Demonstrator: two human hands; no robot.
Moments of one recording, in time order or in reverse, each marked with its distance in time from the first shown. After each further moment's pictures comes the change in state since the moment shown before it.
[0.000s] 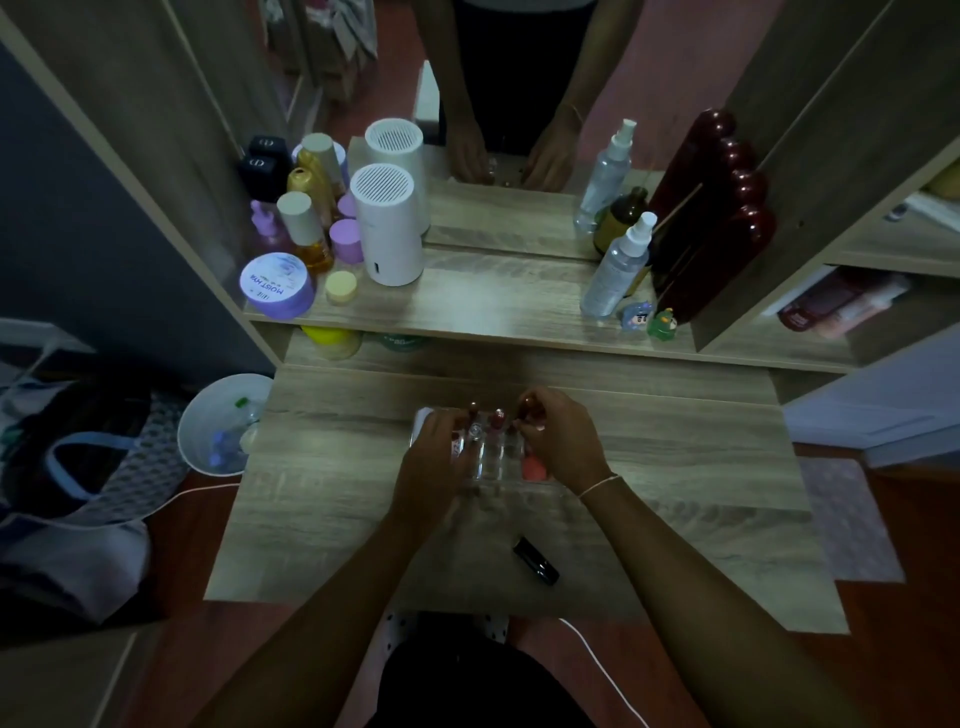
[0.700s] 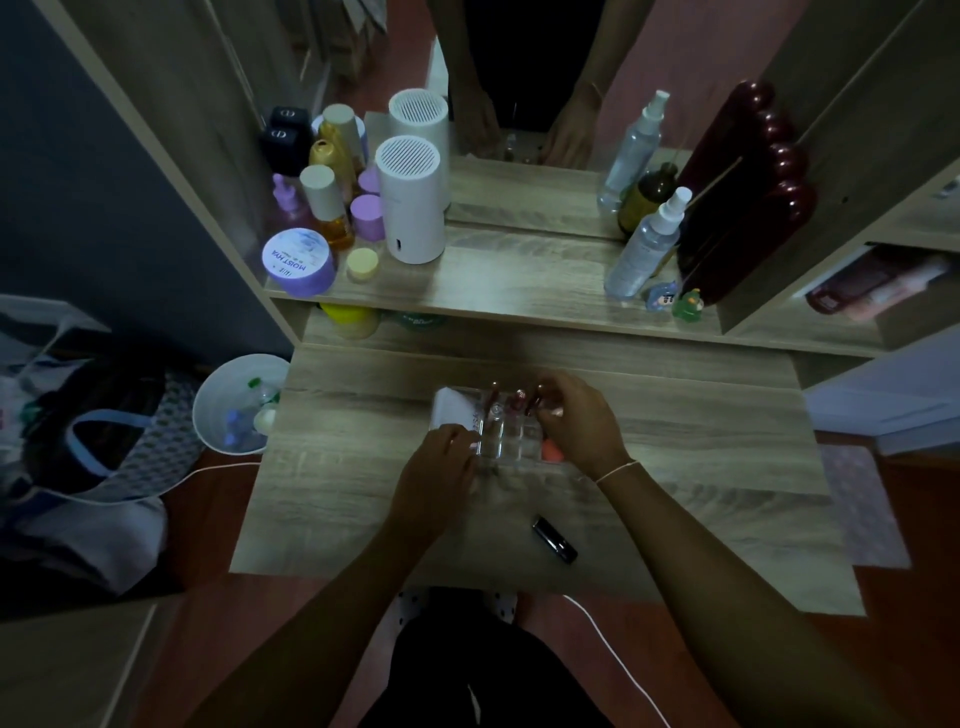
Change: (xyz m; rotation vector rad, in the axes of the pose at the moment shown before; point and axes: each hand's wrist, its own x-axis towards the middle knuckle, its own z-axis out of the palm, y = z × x) left_hand -0.037 -0.021 -0.017 0.376 -0.111 0.250; right_hand -0.007 0.003 0.010 -0.044 -0.033 0.017
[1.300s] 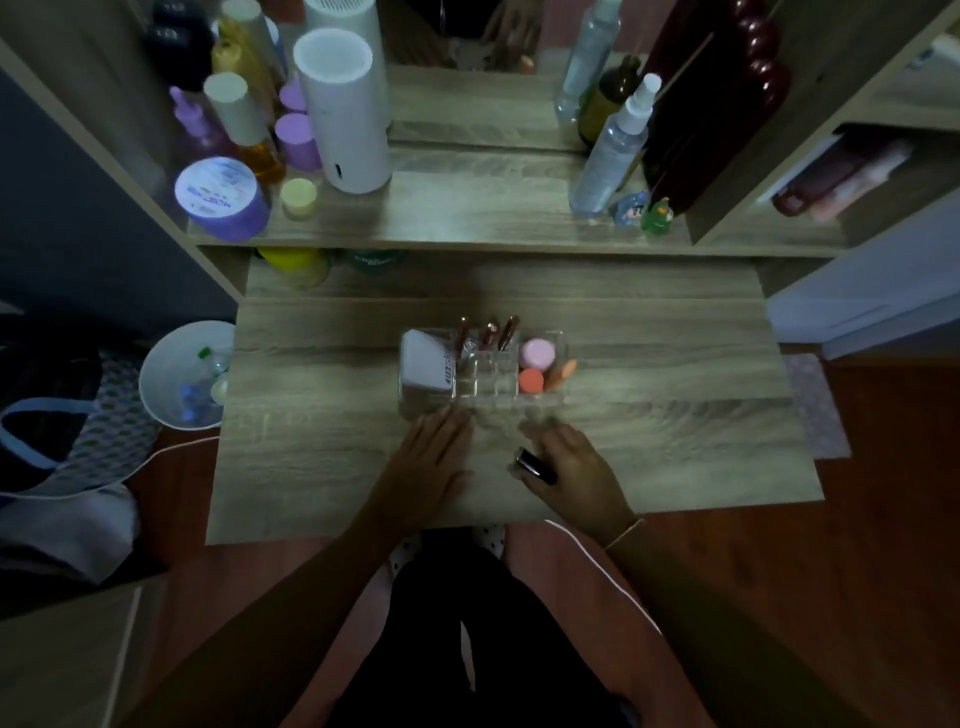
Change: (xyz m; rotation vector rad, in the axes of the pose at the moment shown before) left_hand -0.047 -0.021 0.032 0.230 -0.314 0.333; right_hand -0.132 0.039 0.042 -0.125 -0.084 0.019
